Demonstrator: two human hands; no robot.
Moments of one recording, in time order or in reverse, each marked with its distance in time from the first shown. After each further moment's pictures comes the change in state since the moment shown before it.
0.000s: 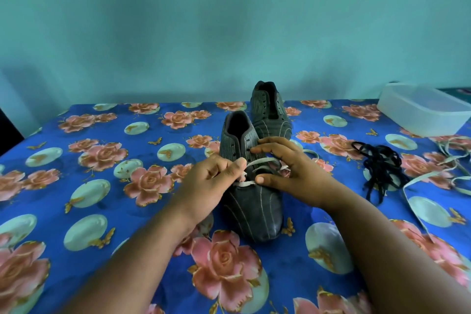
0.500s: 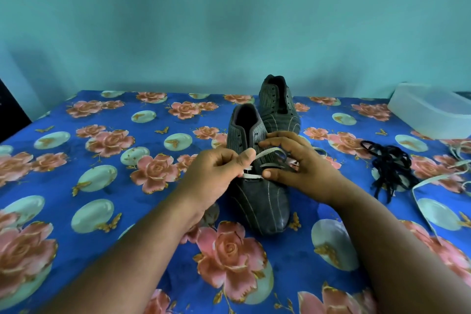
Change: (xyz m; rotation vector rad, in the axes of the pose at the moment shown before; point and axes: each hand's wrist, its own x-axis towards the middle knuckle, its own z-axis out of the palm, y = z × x) left_hand 0.000 0.004 0.000 -0.074 0.025 -0.063; right_hand 0.000 -0.002 0.000 0.031 -0.016 0.017
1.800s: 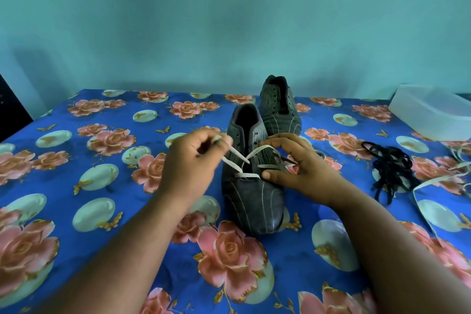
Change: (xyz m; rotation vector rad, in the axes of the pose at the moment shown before) left_hand 0.007 -0.008 -0.023 0.099 0.342 0.269; right_hand 0.000 0.003 0.003 -0.029 0.018 -0.002
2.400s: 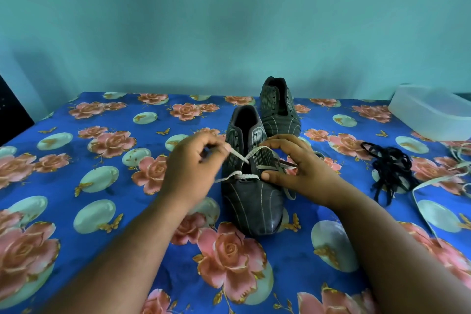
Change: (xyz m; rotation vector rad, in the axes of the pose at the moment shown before) left_hand 0.003 -0.011 0.001 0.141 -0.048 0.028; right_hand -0.001 -0.002 0.001 -0.009 0.004 0.021
